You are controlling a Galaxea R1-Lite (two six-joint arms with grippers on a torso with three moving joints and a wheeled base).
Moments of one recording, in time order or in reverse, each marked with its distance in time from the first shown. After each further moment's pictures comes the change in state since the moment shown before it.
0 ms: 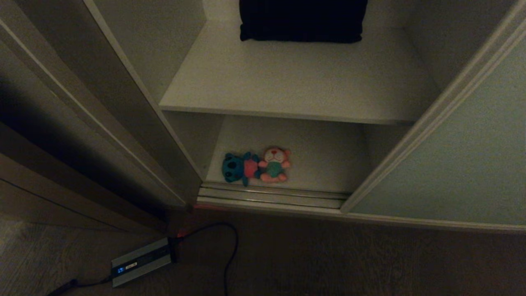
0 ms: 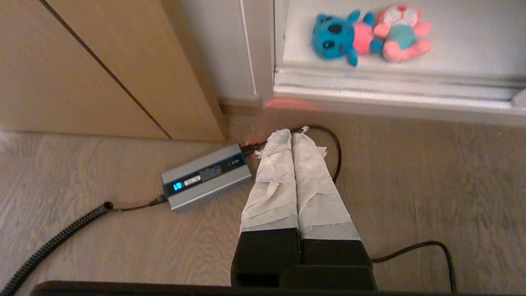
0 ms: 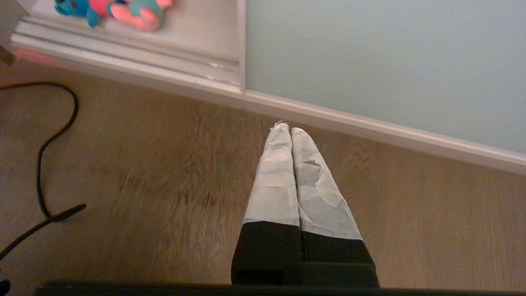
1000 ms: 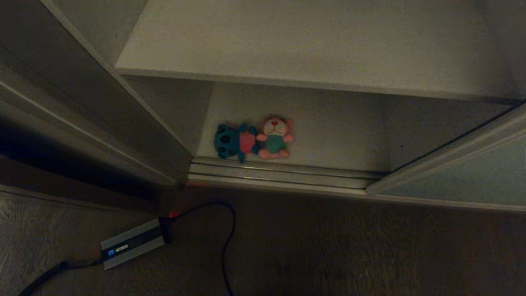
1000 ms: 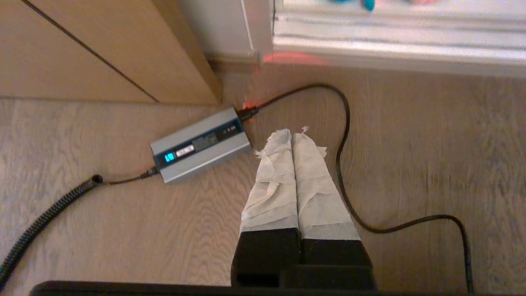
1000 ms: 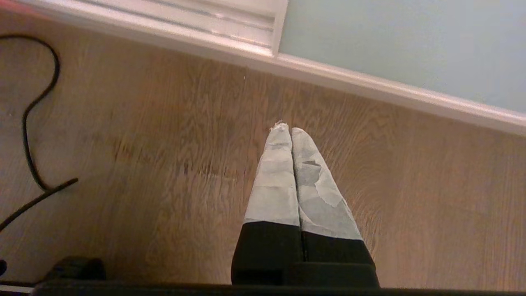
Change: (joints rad) left arm 0.000 0.000 0.000 0.002 -0.001 0.013; right arm 0.000 0.000 0.000 0.000 0.000 0.000
